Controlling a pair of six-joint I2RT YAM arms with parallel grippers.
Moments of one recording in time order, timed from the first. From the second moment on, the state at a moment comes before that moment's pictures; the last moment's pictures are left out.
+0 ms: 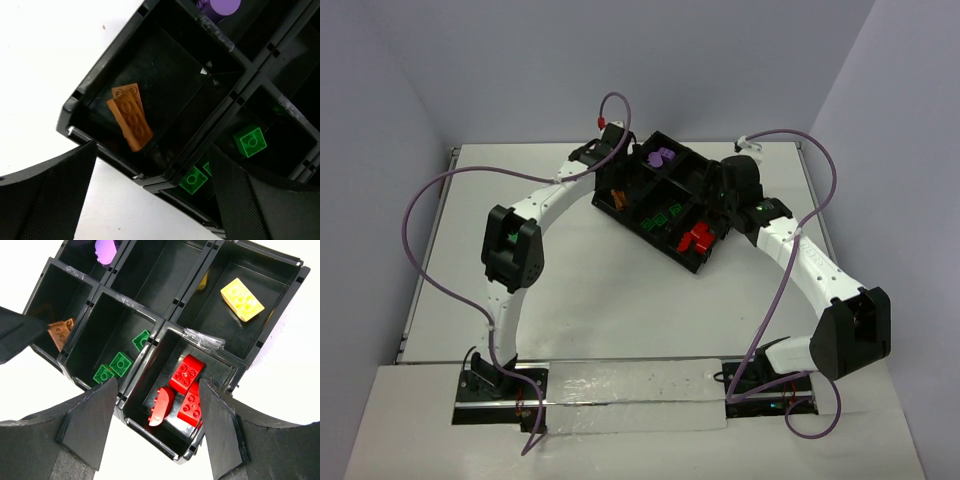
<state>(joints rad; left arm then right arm) -0.58 2.18 1.99 -0.63 -0.24 -0.52 0.34 1.34 1.11 -0.32 0.26 0.49</state>
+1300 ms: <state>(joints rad) -0.07 1.68 1.20 -0.69 -0.39 -0.67 0.37 1.32 1.09 -0.29 0.20 0.51</state>
